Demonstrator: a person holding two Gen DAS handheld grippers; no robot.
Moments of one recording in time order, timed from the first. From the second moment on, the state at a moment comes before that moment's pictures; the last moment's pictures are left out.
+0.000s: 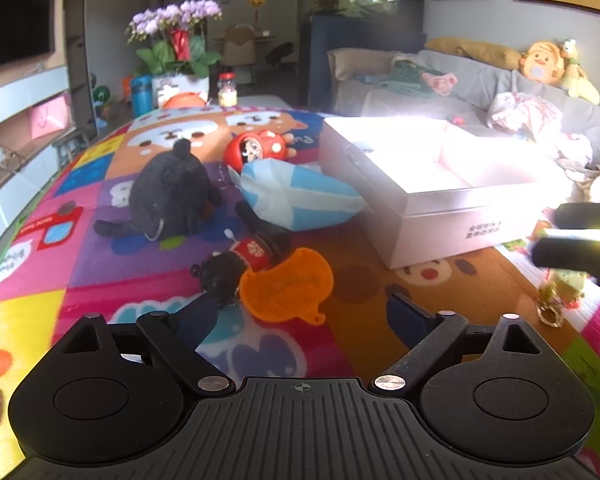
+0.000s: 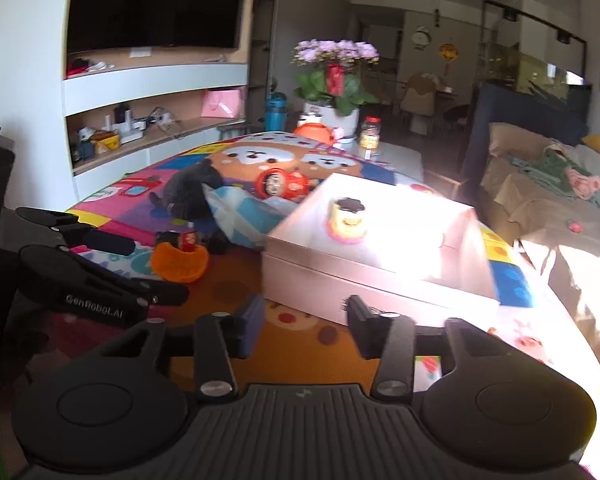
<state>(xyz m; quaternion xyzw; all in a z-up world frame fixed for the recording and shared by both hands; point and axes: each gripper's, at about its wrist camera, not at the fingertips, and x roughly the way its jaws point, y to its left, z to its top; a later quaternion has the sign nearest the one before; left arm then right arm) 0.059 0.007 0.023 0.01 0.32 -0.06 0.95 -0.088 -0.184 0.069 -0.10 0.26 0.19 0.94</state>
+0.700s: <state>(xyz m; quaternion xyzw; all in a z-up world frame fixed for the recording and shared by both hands) 0.009 -0.019 0.019 0.04 0.34 -0.17 0.92 -0.083 -0.242 0.025 -0.10 0.31 0.09 0.94</state>
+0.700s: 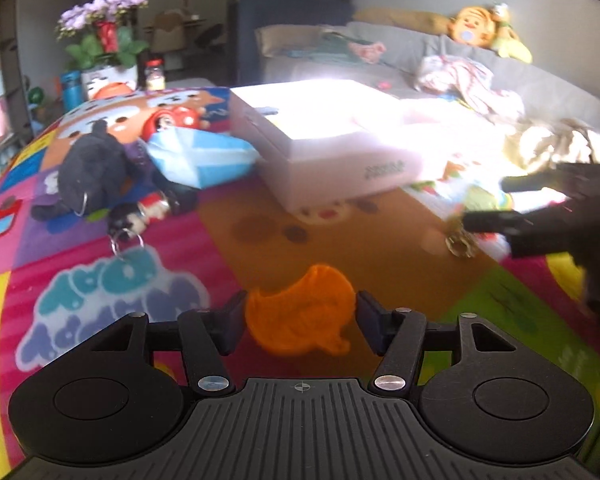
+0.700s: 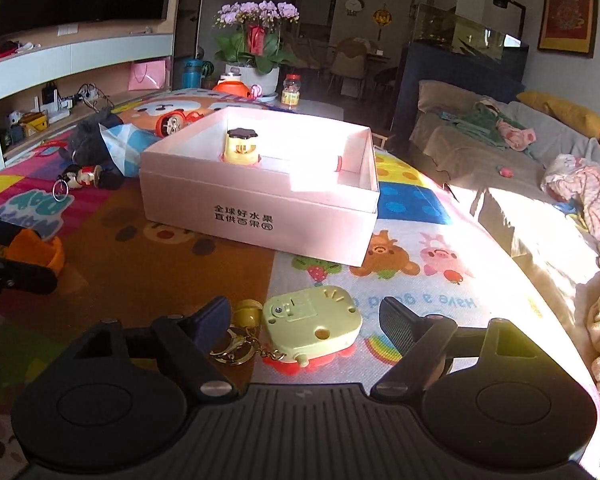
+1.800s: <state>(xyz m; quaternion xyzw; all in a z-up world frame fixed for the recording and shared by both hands) -0.004 -0.046 0.072 0.08 0.24 -0.18 0.95 -0.138 -0.250 0.128 -0.04 0.23 0.16 0.96</state>
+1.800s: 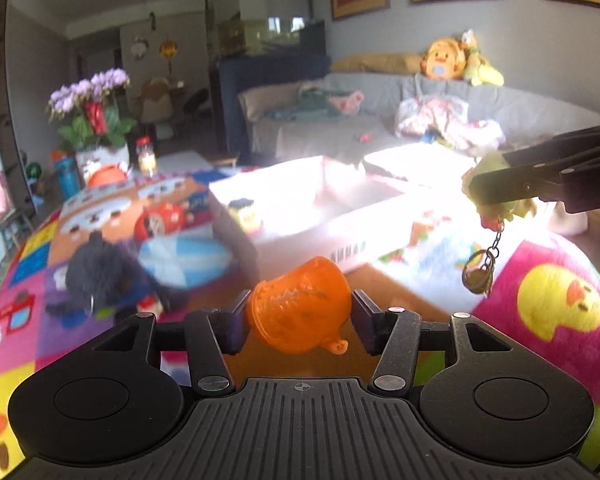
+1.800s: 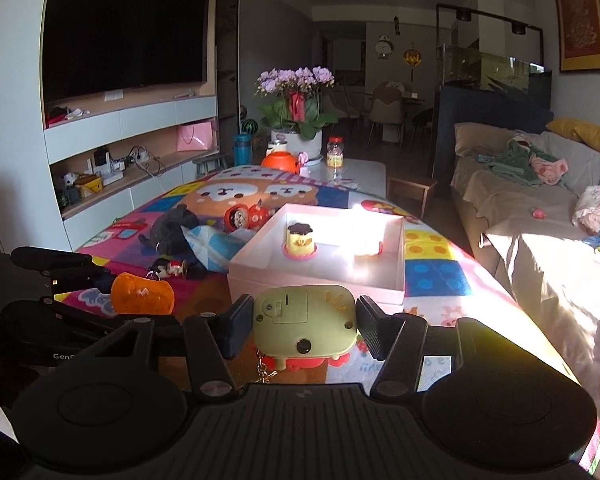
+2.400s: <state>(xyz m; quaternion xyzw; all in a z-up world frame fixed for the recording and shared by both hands) 0.086 -0.042 0.091 0.07 0.19 -0.12 0.97 -0.016 -0.250 0.161 0.00 0.17 0.11 0.98</state>
